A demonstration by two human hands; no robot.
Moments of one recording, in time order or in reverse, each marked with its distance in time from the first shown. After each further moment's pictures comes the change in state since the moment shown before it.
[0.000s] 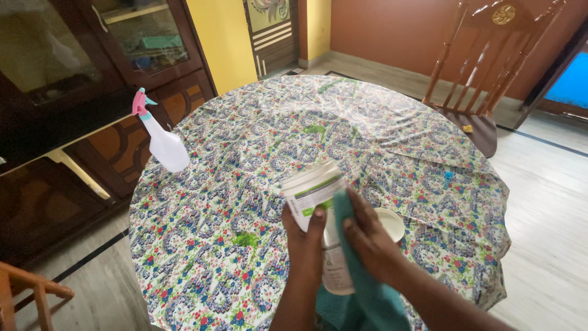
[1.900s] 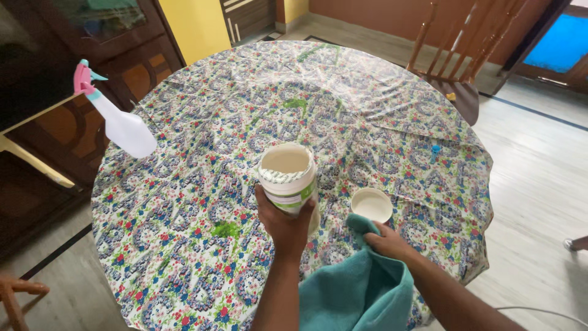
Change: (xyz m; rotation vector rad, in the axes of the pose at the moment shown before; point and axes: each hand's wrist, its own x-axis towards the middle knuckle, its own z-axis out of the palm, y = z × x) left_hand 0.039 -0.031 -0.017 0.607 0.060 0.441; right_hand -0.016 0.246 -0.030 0.043 -0.081 0.693
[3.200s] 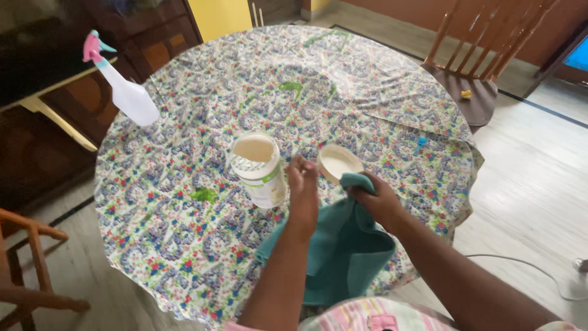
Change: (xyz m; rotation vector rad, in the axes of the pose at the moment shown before) left_hand -0.065 0.045 0.112 -0.351 -0.198 -0.360; right_hand -0.038 -0.065 -0.088 0.264 -0.086 -0.508
